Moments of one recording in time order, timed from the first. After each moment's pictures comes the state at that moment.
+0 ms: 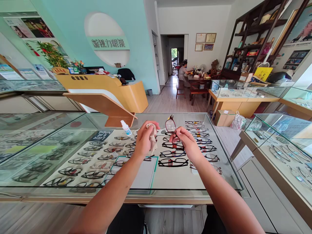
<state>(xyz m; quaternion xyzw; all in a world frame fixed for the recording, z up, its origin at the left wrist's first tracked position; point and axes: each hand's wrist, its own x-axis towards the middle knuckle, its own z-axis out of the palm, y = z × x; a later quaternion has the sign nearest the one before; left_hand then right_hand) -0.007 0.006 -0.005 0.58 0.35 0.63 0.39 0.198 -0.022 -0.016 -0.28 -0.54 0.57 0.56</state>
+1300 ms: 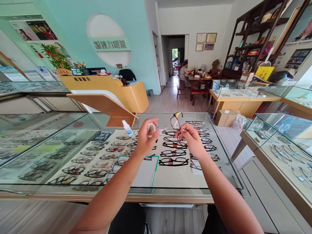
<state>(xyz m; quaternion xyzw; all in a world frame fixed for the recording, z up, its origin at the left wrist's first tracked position) -0.016 0.015 -0.011 0.71 0.35 0.59 0.17 0.217 -0.014 -0.011 -0.33 -0.61 0.45 0.56</state>
